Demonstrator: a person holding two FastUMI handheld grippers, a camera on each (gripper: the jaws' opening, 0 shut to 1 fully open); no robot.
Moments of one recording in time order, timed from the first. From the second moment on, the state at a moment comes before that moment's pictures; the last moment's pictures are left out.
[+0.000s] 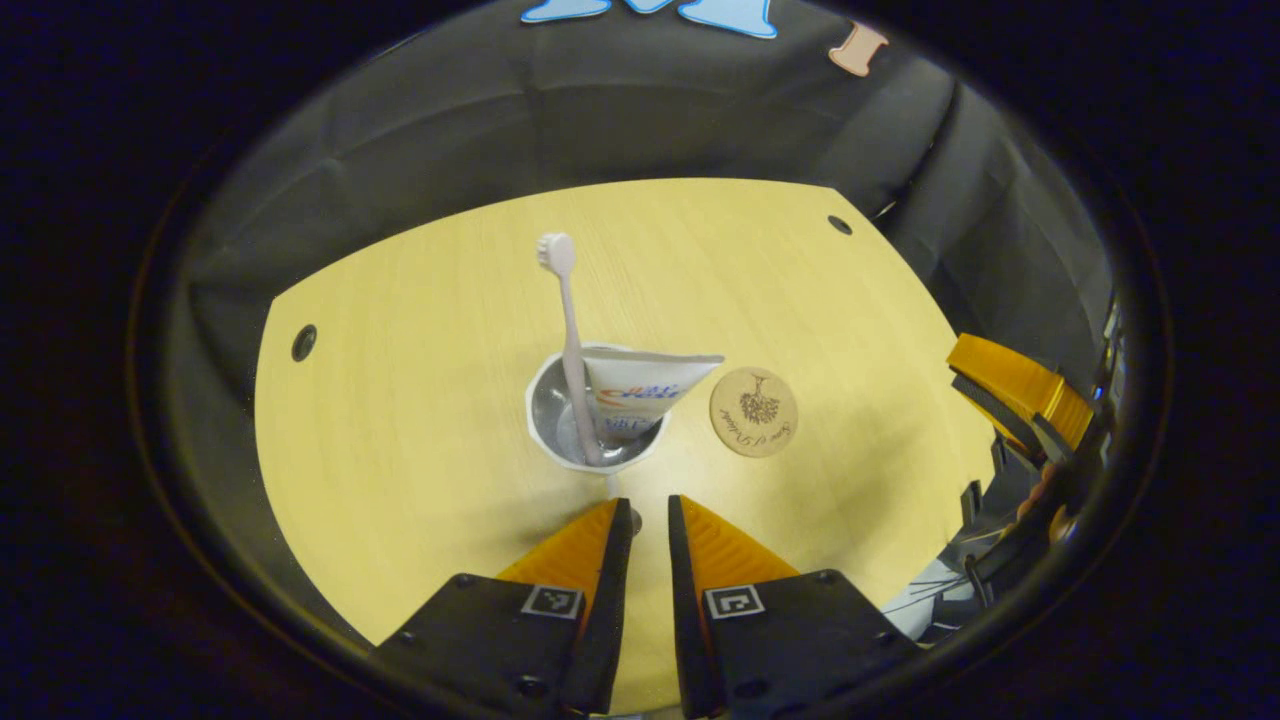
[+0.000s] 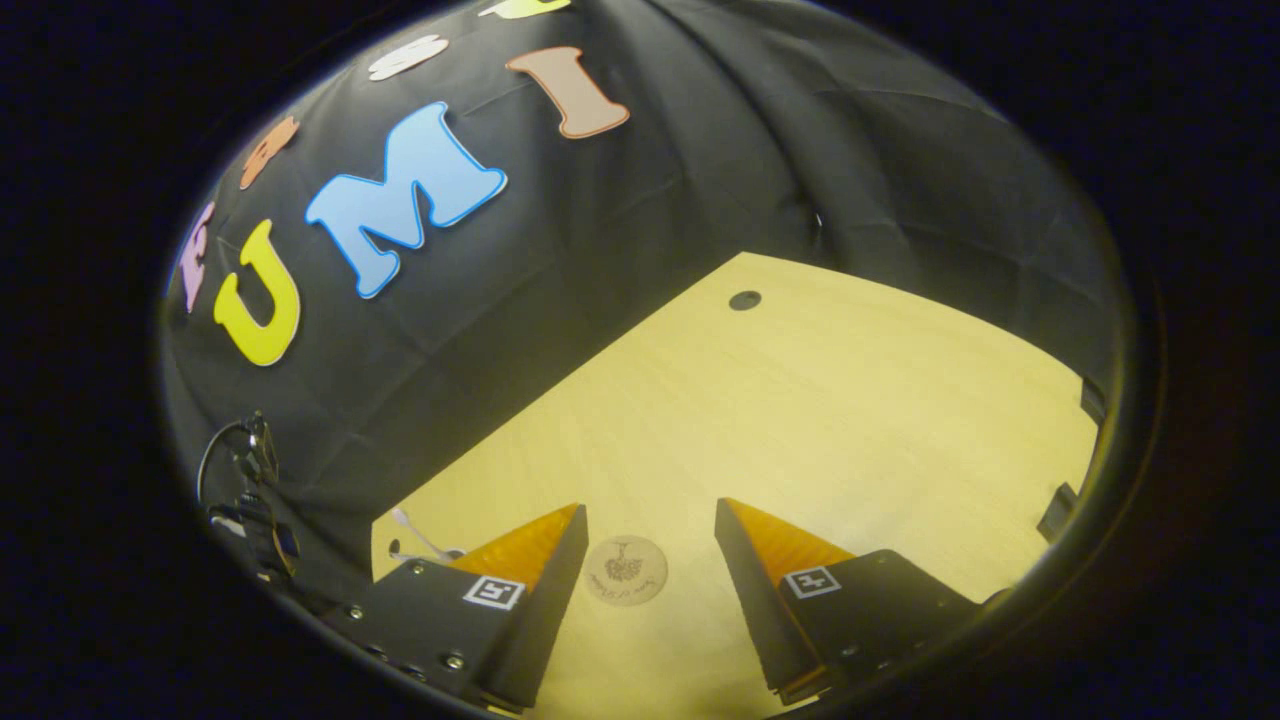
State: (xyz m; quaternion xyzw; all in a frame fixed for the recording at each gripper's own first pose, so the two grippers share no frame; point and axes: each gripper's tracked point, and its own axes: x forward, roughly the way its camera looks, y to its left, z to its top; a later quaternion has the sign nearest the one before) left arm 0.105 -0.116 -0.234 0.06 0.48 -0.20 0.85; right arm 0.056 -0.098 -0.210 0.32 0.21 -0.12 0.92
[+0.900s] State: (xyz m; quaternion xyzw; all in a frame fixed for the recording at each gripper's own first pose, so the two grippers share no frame) left arm 0.124 -0.100 -0.254 0.06 0.53 -0.15 0.84; right arm 0.049 -0.130 -0.248 0.36 0.24 -0.16 0.89
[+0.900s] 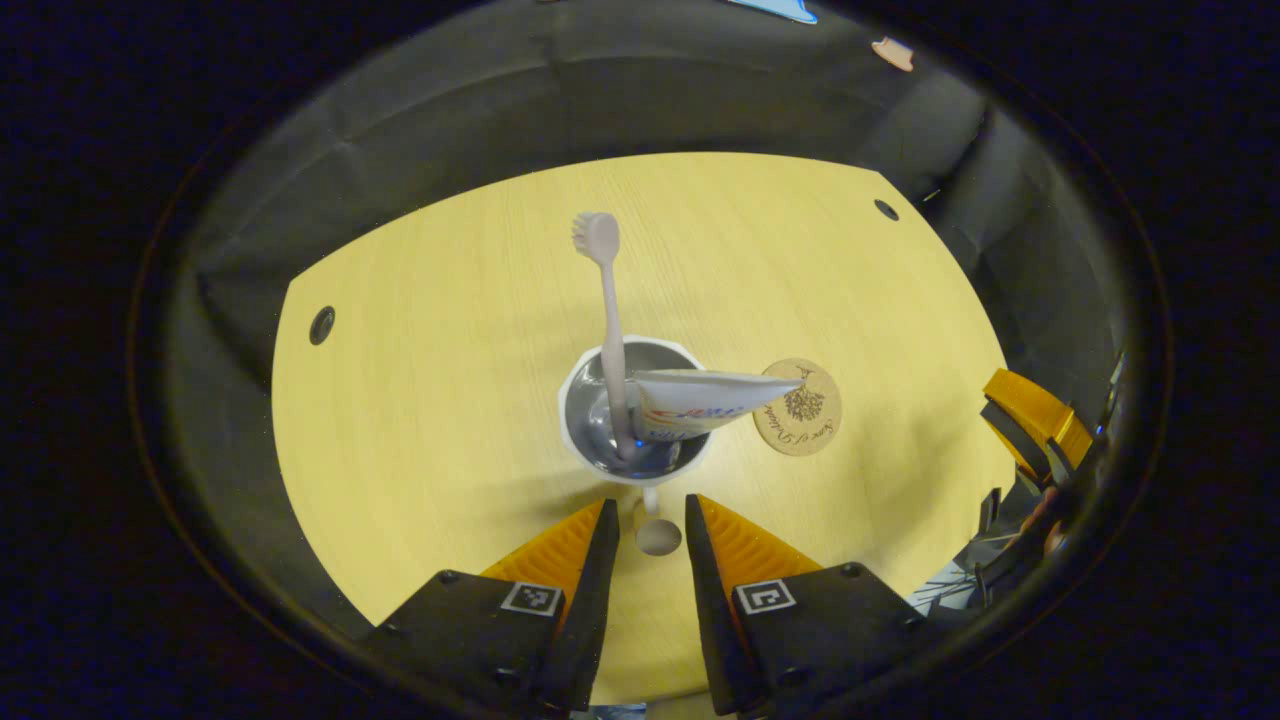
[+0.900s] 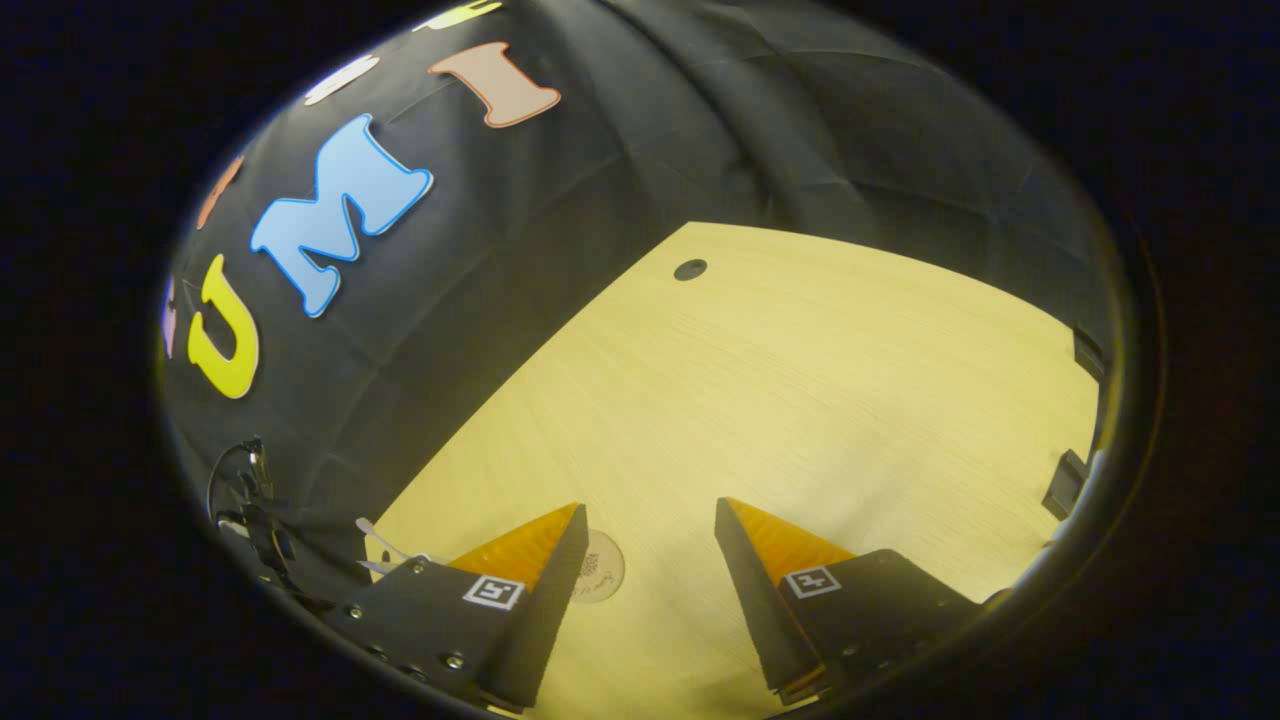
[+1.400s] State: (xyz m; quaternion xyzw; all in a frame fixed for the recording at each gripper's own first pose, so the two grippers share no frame) left arm 0.146 -0.102 -0.300 0.06 0.57 -0.12 0.81; right arm 0.048 -0.134 -0.263 0.37 0.26 -0.17 0.88
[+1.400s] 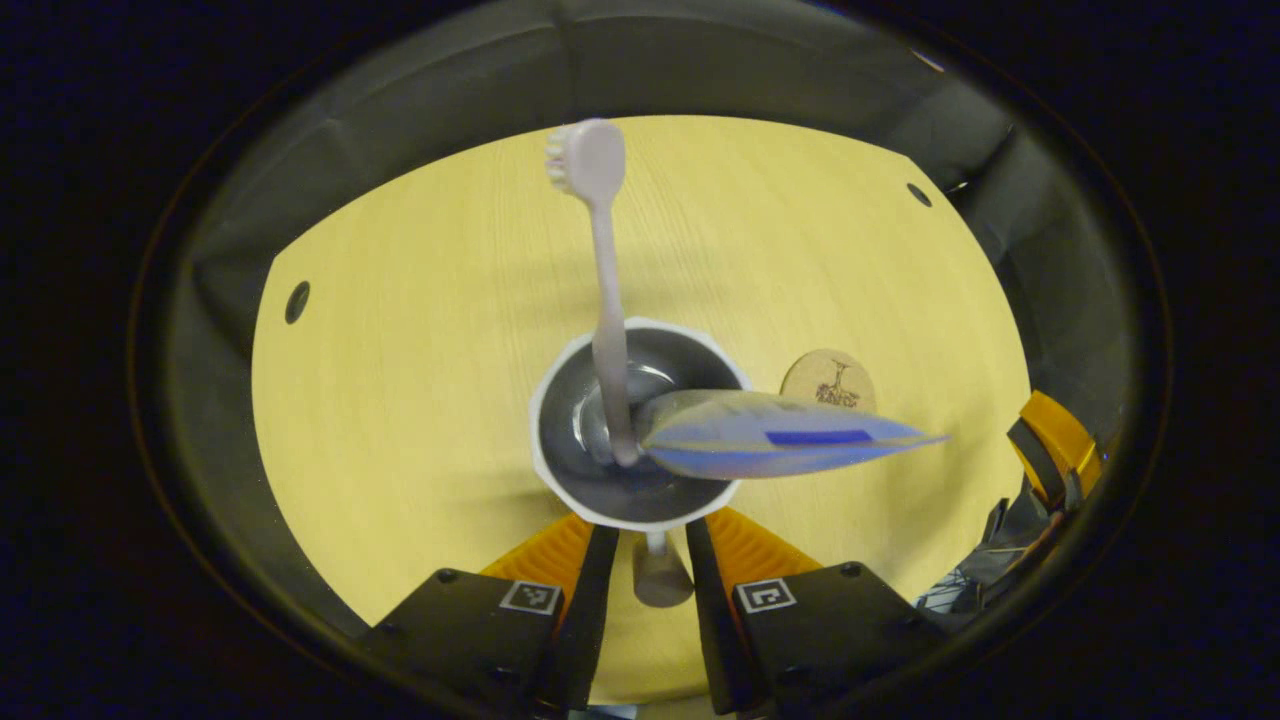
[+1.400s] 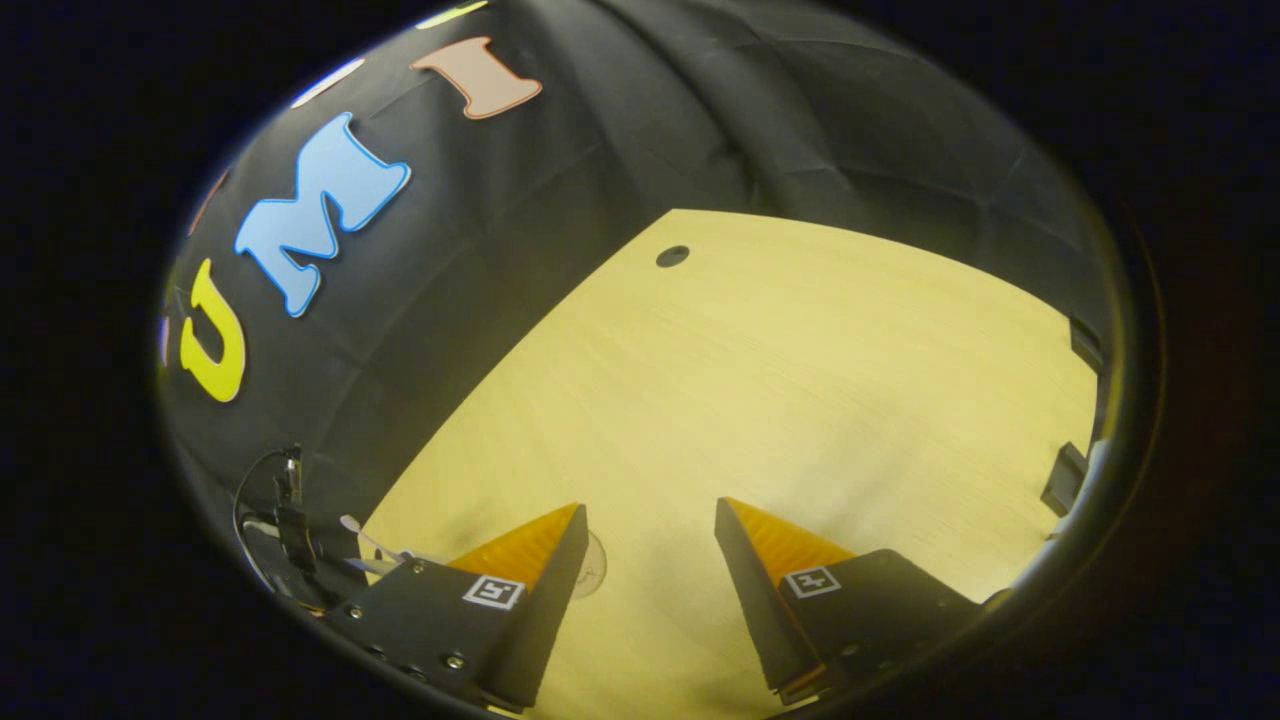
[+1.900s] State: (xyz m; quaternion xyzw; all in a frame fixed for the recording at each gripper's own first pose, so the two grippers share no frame) left arm 0.144 -0.105 -0.315 0.04 0.57 -0.09 0.82; right arm 0.040 -0.139 -0.271 0.37 0.28 -0.17 0.87
